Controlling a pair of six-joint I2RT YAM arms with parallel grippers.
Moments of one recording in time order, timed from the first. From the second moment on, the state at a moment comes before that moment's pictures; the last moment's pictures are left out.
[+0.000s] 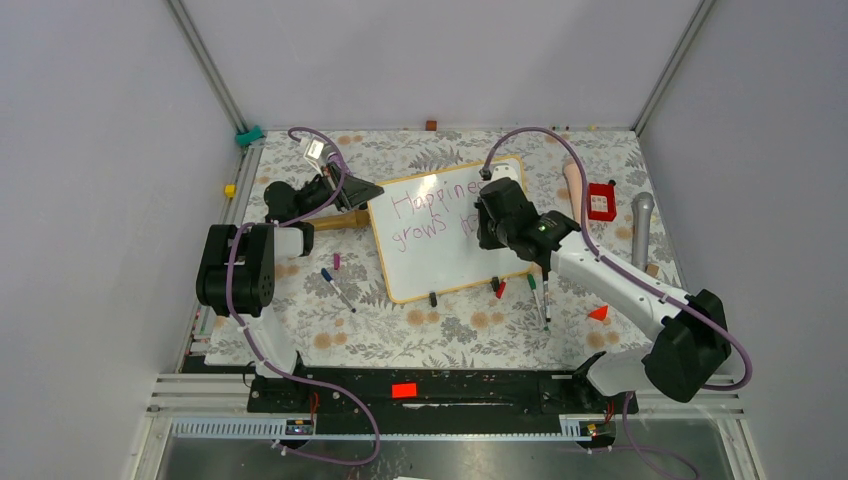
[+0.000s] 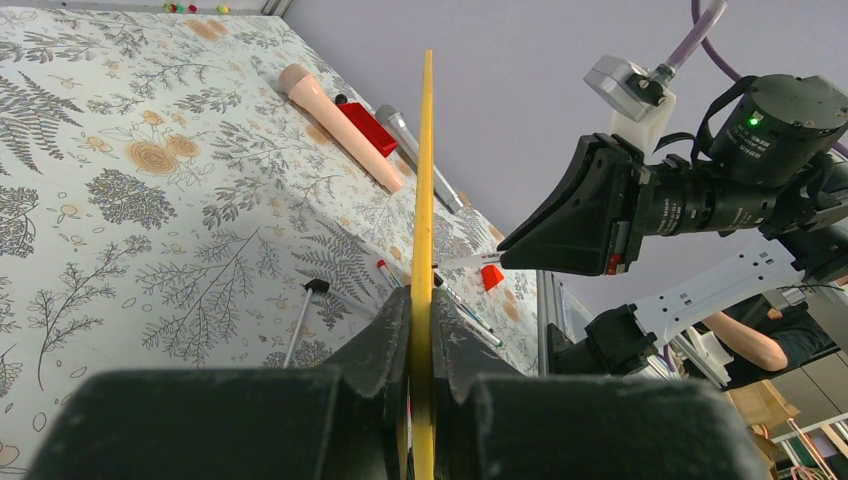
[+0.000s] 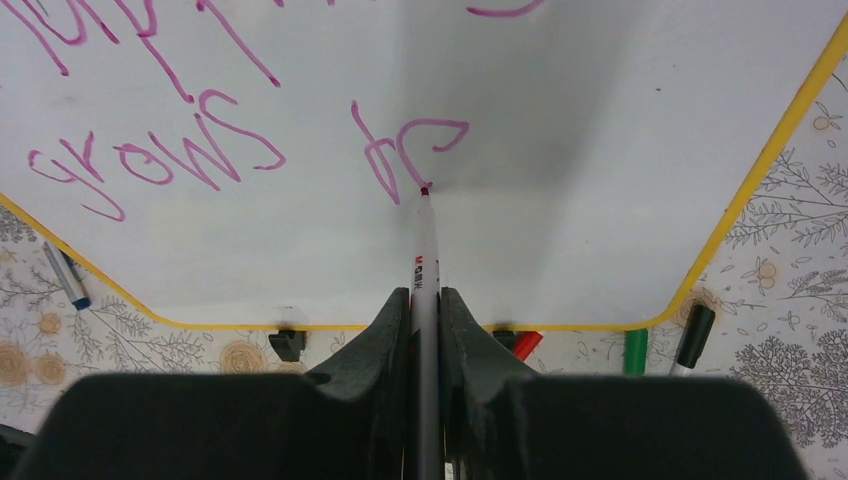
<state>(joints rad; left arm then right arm) -0.02 1.82 0.82 1.41 1.13 -1.09 0.69 1.38 1.14 -0.53 0.25 0.41</state>
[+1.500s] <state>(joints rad) -0.02 1.82 0.82 1.41 1.13 -1.09 0.62 1.40 1.23 -0.58 0.33 0.36</state>
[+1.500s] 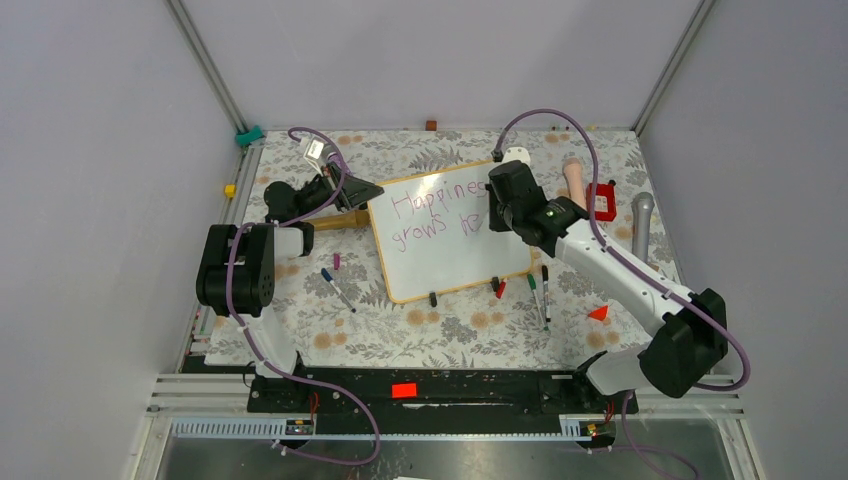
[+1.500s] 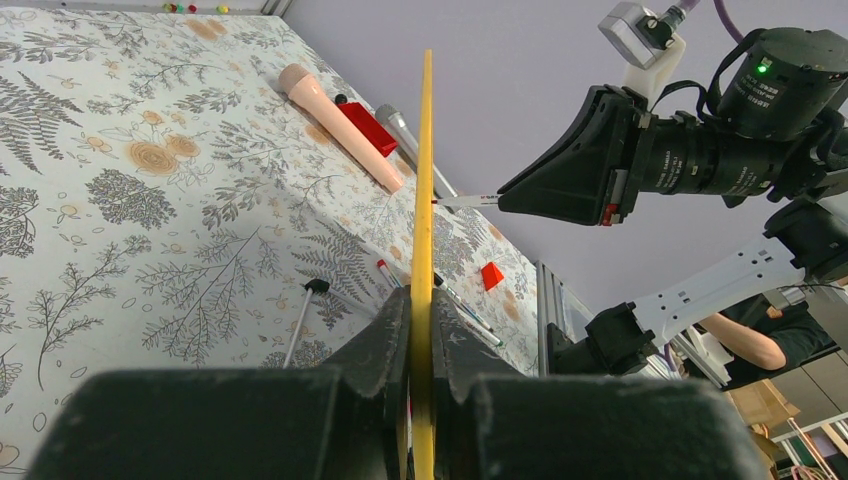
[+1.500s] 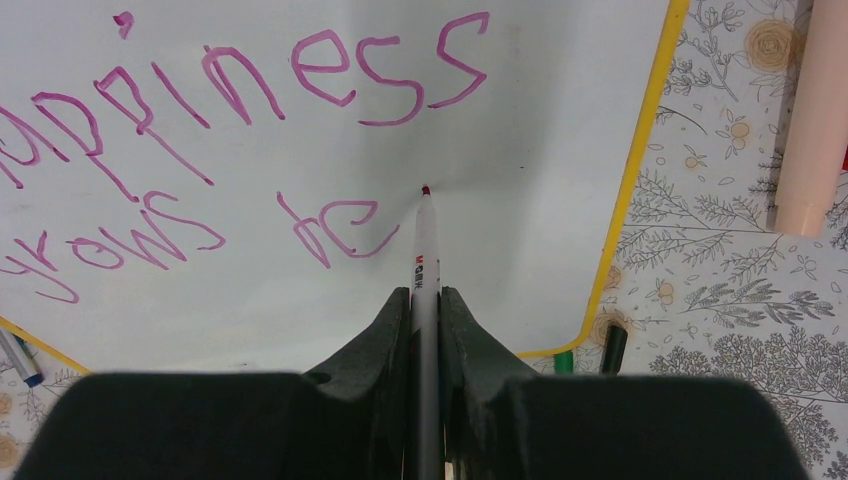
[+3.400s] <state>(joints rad) -0.02 1.82 0.82 1.40 1.13 -1.09 0.57 1.40 1.25 -0.61 0.30 0.36</state>
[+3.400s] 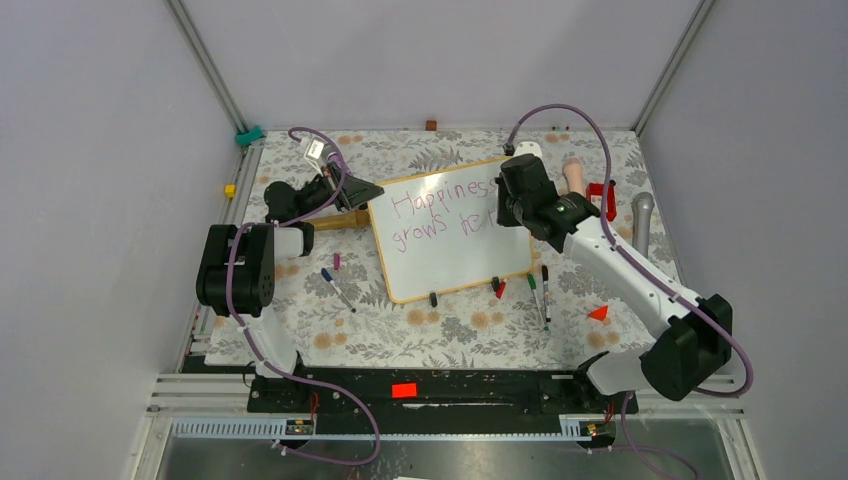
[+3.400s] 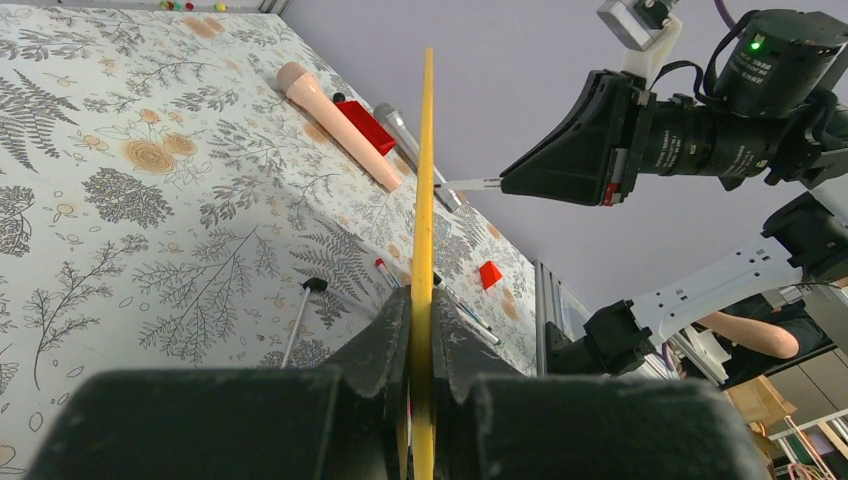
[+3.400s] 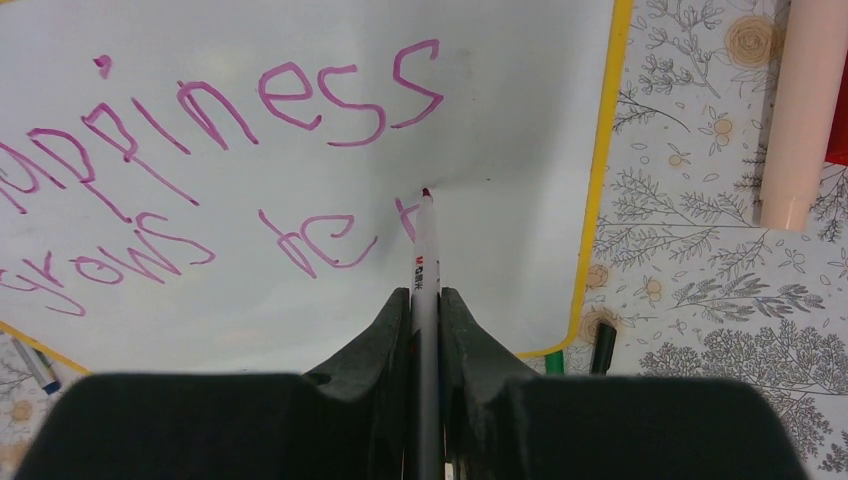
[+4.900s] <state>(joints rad) -0.02 1.82 0.82 1.41 1.14 -1.09 0.52 1.36 1.17 -0.59 0.33 0.36</state>
